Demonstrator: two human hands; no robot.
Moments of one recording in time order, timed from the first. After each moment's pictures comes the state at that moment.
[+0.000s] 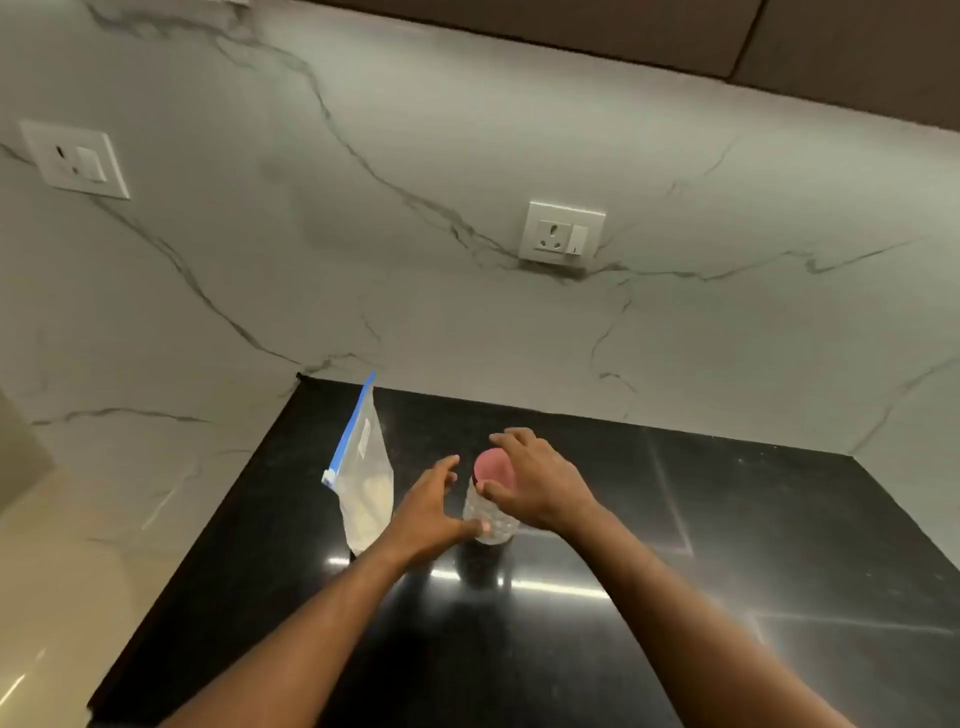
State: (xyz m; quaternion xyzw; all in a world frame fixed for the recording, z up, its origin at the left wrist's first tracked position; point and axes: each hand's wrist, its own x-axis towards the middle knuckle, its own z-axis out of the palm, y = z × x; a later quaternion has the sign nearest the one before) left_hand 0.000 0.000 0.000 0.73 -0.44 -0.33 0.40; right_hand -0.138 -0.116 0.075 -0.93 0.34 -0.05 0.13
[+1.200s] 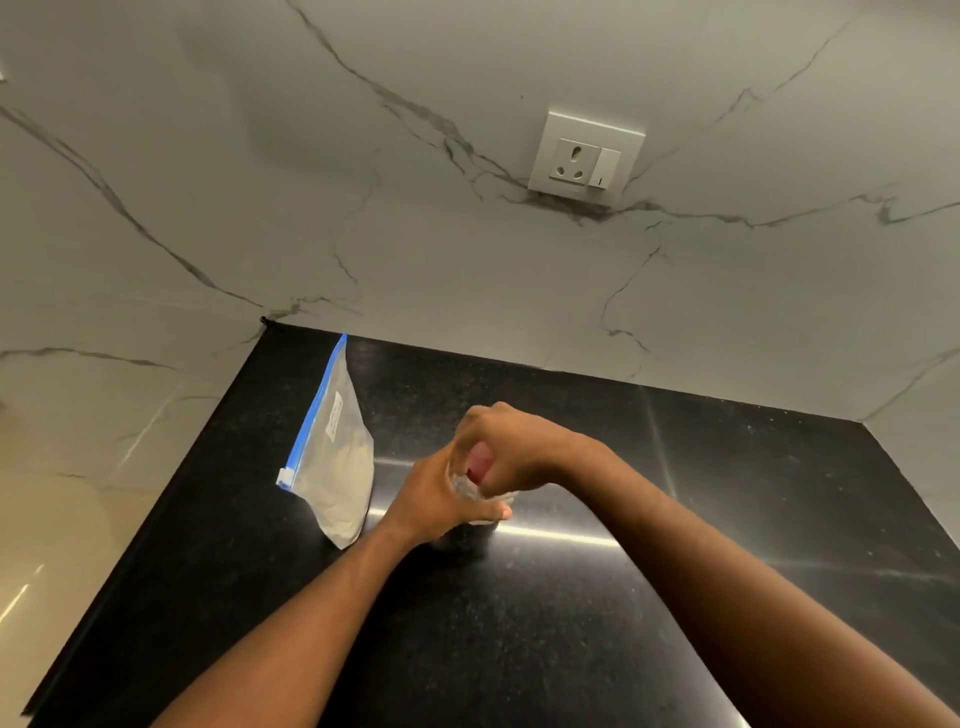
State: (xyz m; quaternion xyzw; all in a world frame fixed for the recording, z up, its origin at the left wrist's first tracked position) left_hand 0.007 -0.058 -0.056 0.70 -0.48 -0.32 0.41; right_hand -0.091 -0.153 0.095 -0.96 0.19 0.17 0.12
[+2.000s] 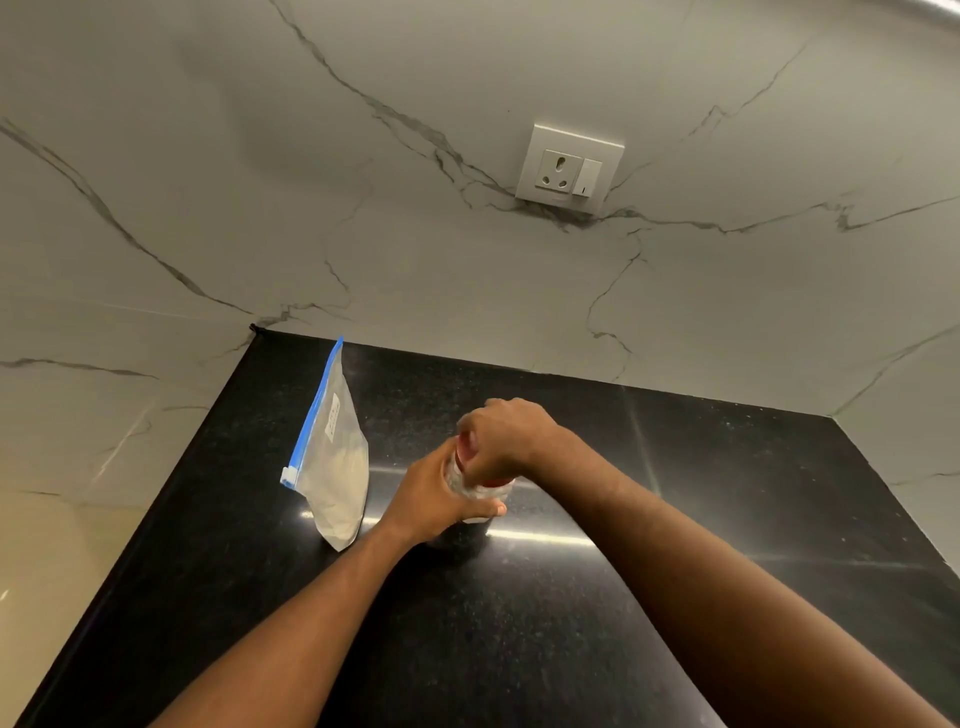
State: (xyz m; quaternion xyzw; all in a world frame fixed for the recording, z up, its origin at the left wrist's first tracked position) left_hand 0.006 -0.056 -0.054 0.70 -0.45 -0.36 0.42; right_hand -0.078 -0.143 0.096 -0.93 0.29 0.21 -0.01
